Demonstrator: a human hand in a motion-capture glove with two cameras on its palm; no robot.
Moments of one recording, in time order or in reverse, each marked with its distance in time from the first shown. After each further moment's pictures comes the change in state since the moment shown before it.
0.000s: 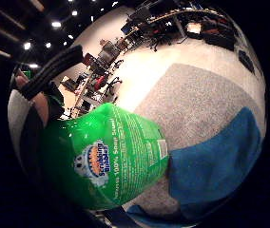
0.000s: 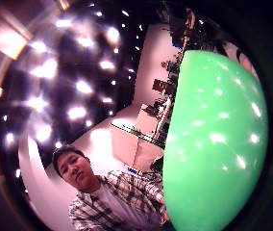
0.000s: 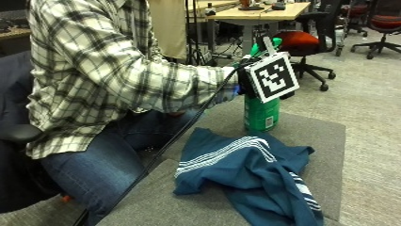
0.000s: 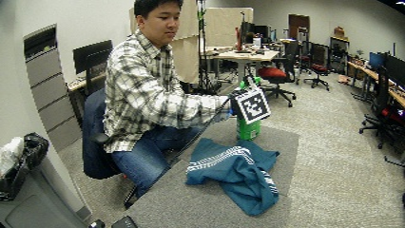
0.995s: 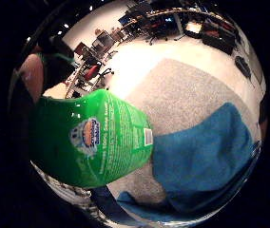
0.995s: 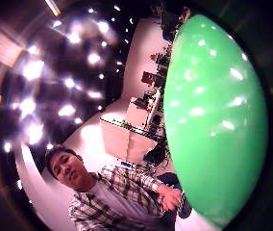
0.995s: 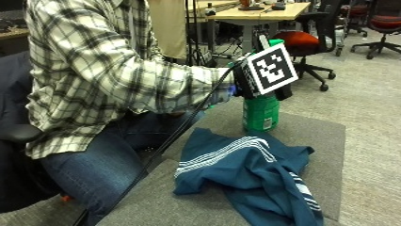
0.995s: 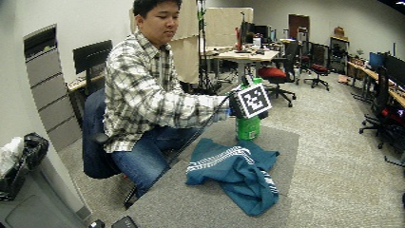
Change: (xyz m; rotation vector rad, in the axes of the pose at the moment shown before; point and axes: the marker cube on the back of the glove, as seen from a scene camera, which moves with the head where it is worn) arm -0.001 0.010 -0.012 -0.087 0.153 0.011
